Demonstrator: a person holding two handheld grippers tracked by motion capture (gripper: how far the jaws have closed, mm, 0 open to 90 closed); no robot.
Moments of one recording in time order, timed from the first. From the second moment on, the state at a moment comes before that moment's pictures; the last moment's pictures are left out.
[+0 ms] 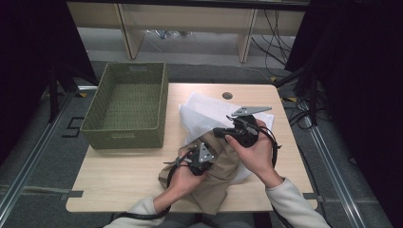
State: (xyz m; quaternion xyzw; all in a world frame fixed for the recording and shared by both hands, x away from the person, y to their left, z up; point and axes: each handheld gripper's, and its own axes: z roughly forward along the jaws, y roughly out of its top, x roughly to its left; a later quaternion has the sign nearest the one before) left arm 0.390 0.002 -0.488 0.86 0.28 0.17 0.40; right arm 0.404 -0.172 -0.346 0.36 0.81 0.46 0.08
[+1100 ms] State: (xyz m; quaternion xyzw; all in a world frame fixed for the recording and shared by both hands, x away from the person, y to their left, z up) left arm 0.400 0.024 -0.439 0.76 0.32 0.26 0.50; right arm 0.404 -0.184 -0.336 0.37 0.79 0.48 0.09
